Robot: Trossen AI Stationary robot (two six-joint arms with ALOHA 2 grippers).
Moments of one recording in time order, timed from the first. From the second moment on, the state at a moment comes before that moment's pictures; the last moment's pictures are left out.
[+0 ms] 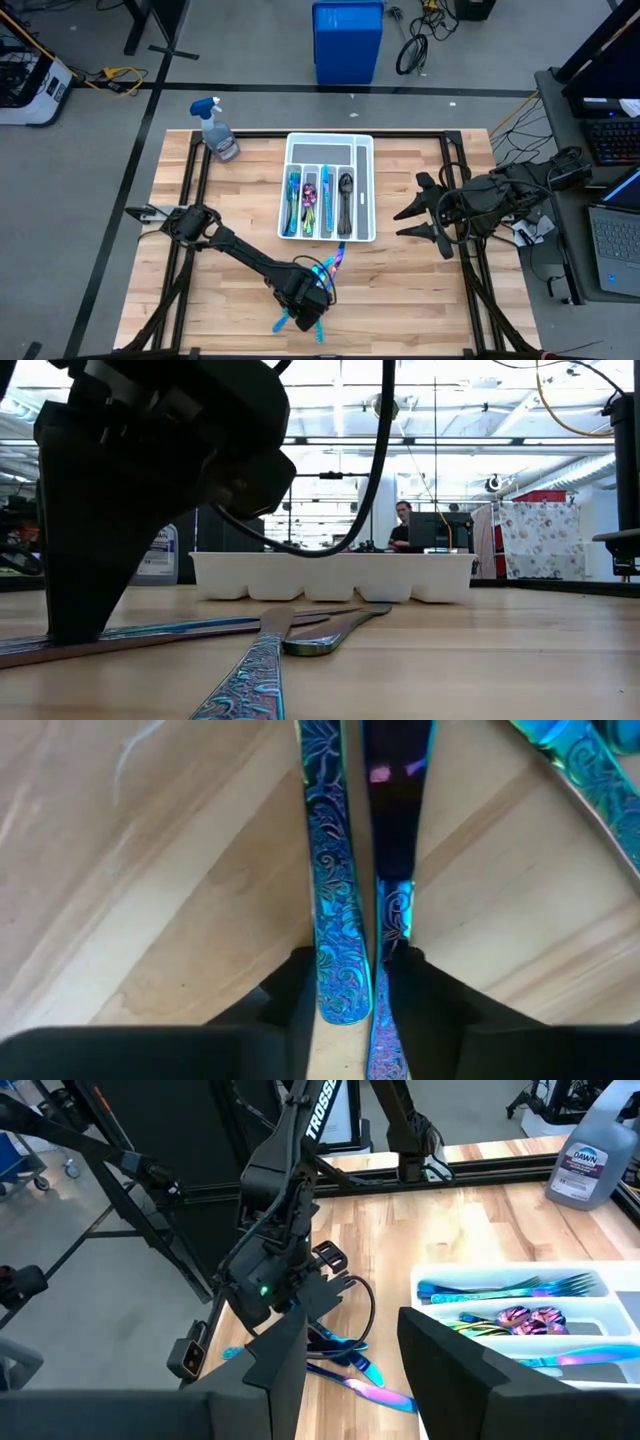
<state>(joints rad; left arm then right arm) -0.46 2.19 1.60 -0.96 0.25 -1.19 0.39 0.97 1.23 -0.69 0.19 0.28</state>
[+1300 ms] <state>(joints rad) -0.42 2.16 1.67 -1.22 0.22 -1.16 0.37 0.97 1.23 -0.69 0.19 0.30</state>
